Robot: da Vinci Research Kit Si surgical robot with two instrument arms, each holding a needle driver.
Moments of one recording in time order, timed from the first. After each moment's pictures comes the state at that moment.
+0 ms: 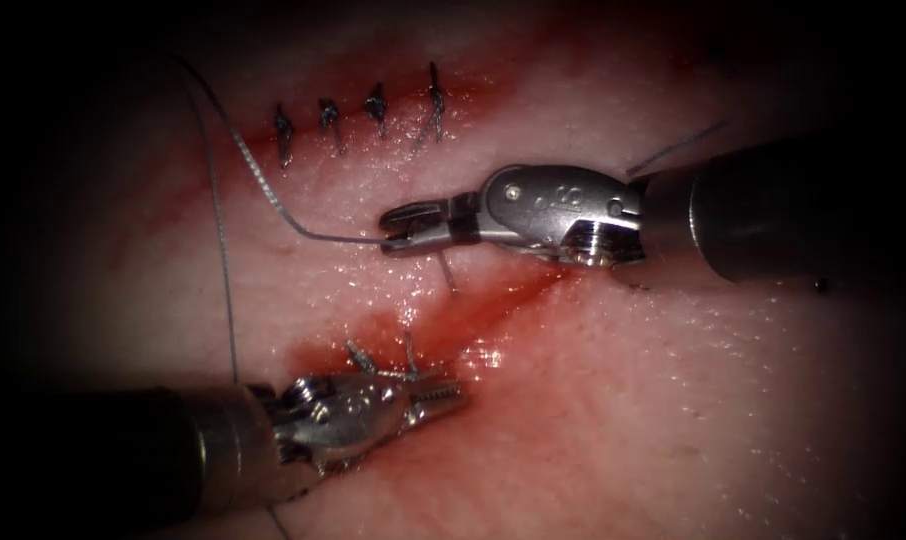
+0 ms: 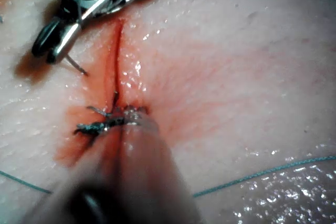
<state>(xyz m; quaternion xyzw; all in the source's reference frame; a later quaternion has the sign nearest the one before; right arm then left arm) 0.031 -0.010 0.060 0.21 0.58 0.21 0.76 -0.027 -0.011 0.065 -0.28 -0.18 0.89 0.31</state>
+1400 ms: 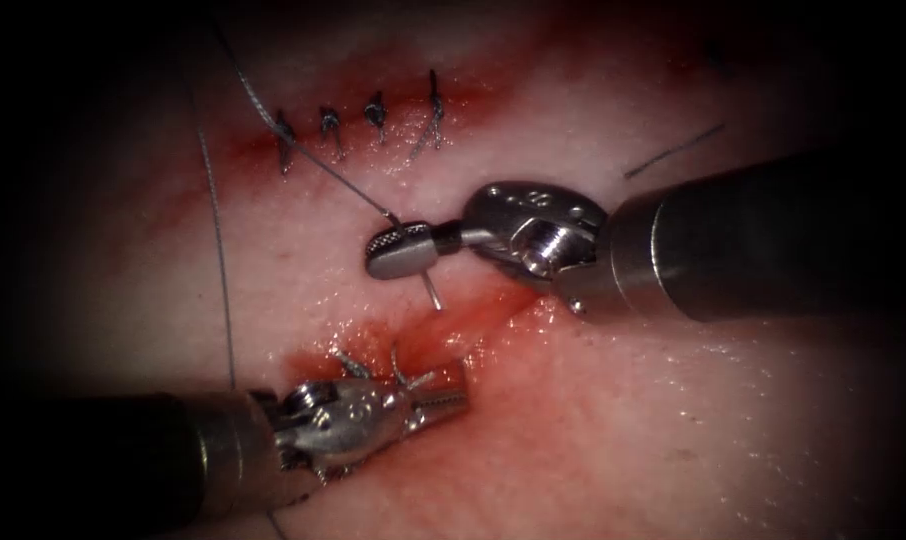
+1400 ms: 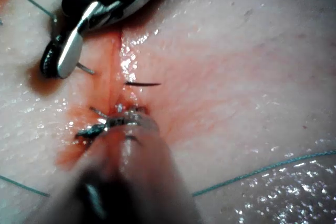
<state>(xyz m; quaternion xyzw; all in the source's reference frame) 0.031 -0.018 0.060 0.47 0.49 0.38 0.63 -0.026 -0.010 0.065 -0.28 -0.19 0.89 0.29</state>
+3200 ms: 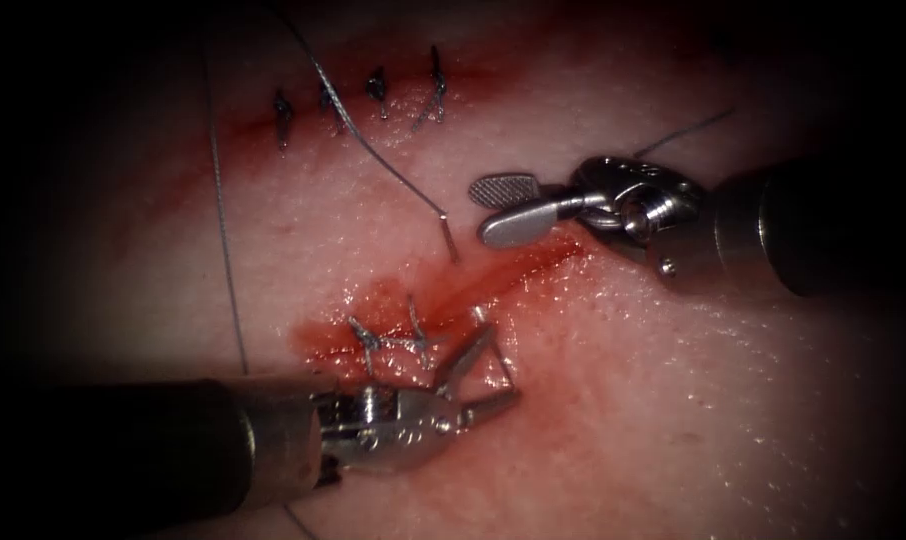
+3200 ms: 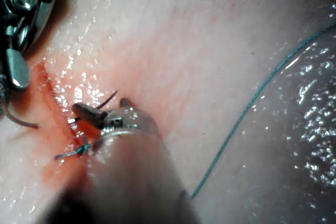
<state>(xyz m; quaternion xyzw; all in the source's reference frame) 0.023 -0.011 0.061 0.28 0.57 0.49 0.60 -0.032 -0.006 0.064 -0.37 0.14 0.91 0.08</state>
